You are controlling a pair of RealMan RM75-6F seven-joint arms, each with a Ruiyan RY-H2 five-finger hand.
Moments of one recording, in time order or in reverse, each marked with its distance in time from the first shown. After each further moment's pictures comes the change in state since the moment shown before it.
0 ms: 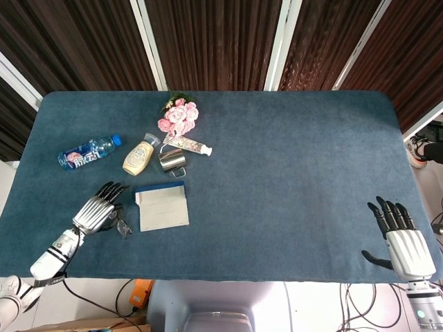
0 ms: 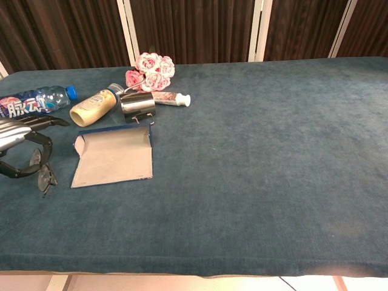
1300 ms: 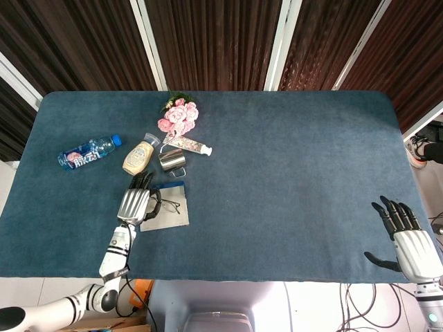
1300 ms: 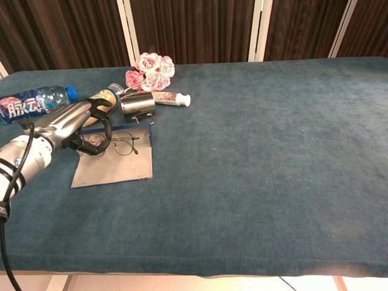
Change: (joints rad) left arm -0.061 -0.172 -0.355 -0.527 -0.500 -0.123 0.647; right arm -0.003 0.062 -0.012 -0.007 -0.042 0.021 0.145
